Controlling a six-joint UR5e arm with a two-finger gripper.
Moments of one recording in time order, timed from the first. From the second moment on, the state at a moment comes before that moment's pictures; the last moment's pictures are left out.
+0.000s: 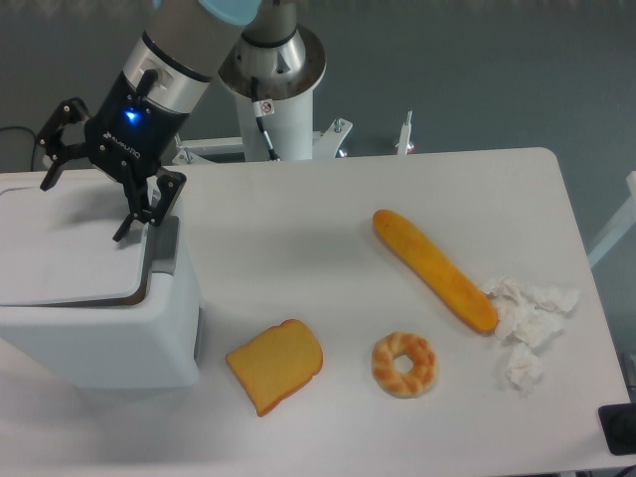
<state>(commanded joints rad) 2.25 -1.60 -1.69 -1.02 0.82 0.46</state>
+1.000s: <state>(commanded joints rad) 2.25 -1.61 -1.69 -1.02 0.82 0.46</state>
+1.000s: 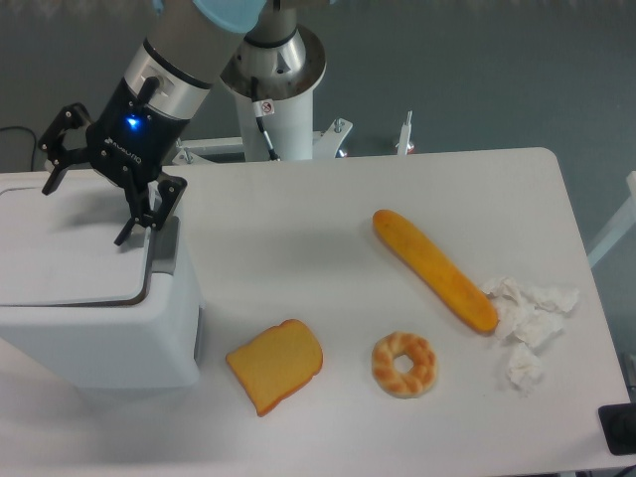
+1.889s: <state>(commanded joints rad) 2.26 -1.61 -1.70 -1.02 0.82 0.45</state>
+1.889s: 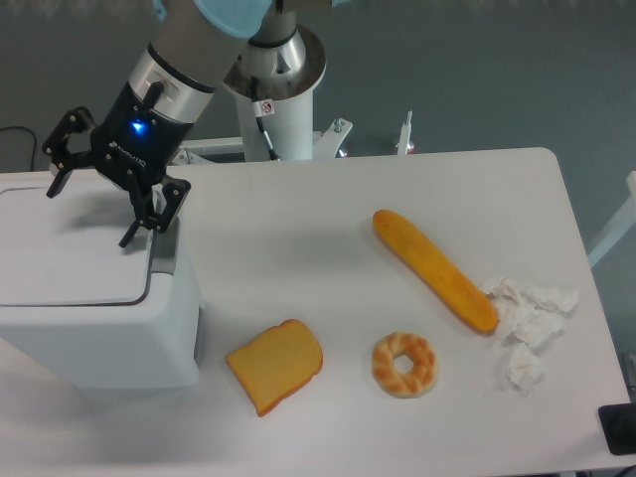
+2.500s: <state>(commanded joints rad) 2.26 -1.62 -1.70 -1.02 0.82 0.45</state>
